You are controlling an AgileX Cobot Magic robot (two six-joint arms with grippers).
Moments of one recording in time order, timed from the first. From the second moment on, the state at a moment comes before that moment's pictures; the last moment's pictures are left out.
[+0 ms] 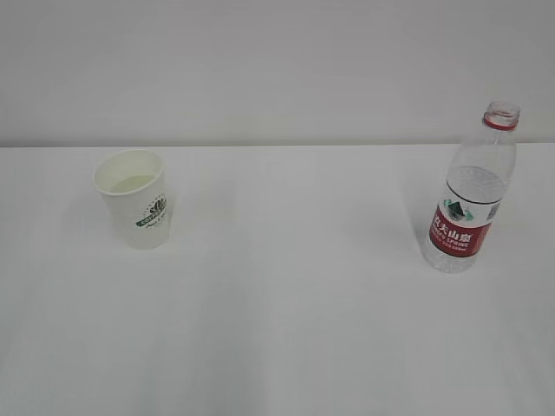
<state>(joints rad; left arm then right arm) -0.30 0.13 -0.55 -0.01 0.91 -0.22 0.11 0.04 -0.64 -0.10 0.90 0.18</state>
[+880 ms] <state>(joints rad) -0.30 0.02 -0.56 -0.02 1.12 -0.18 0.11 0.03 -0.64 0.00 1.26 0.04</state>
